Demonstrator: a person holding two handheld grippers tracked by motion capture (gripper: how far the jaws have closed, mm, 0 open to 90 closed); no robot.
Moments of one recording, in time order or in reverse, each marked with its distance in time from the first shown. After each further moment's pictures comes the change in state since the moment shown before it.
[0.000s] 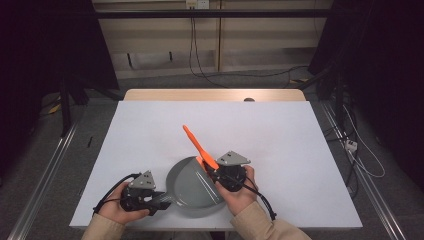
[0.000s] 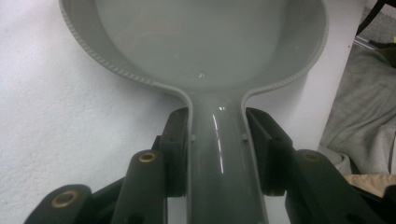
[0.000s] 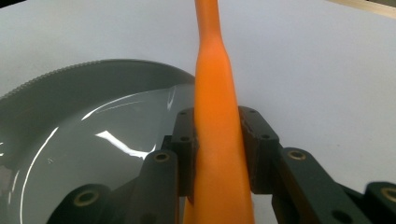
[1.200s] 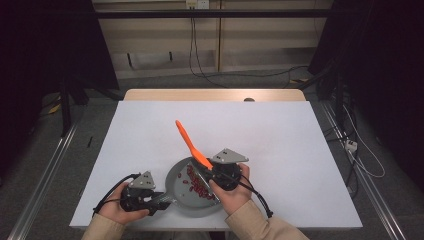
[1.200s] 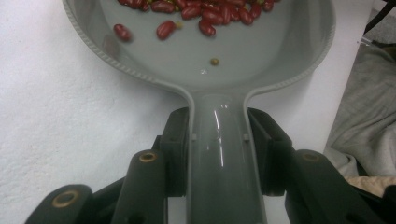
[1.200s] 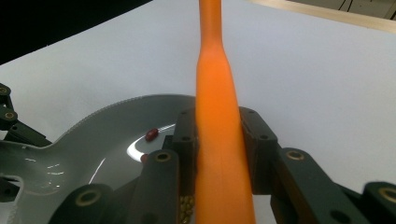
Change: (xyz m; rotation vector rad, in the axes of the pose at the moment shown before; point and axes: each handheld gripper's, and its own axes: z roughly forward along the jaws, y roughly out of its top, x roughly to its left) left arm 0.002 -0.003 0.002 0.007 0.006 -0.017; right arm 0.010 0.015 -0.003 -0.071 0.087 0.030
